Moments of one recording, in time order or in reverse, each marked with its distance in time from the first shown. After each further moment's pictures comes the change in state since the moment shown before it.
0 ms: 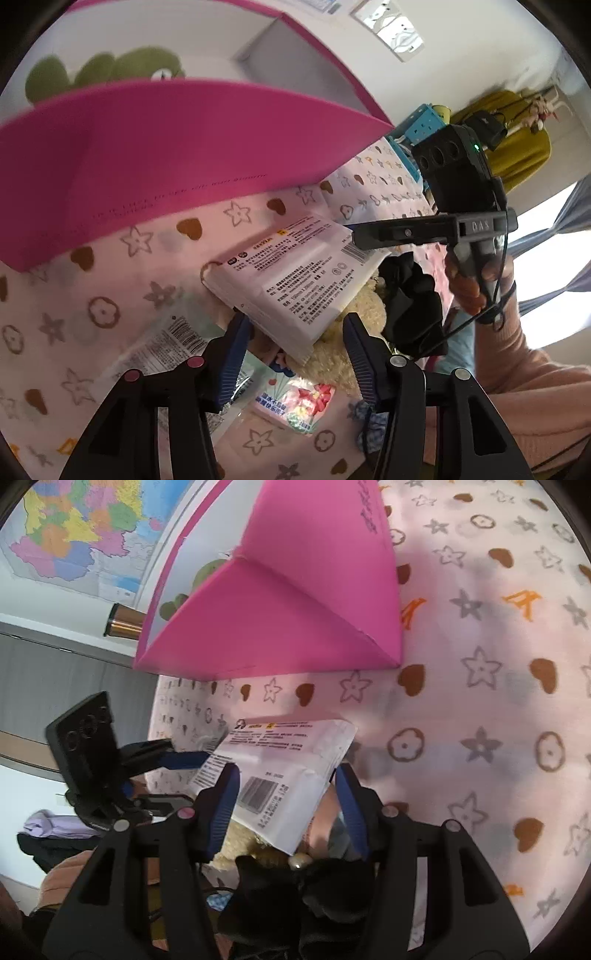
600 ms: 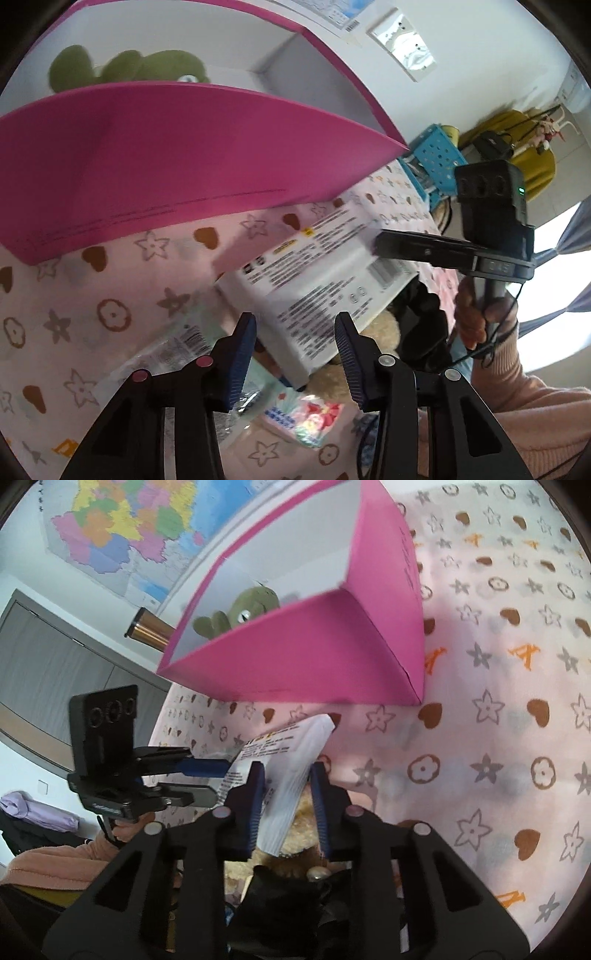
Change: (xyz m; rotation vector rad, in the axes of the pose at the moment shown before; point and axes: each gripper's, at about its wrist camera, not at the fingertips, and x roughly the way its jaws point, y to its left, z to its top) left arm -0.005 0.010 -0.003 -0.044 -0.068 0.017; right arm -0.016 0.030 -0.022 -0.151 -0.184 -0.035
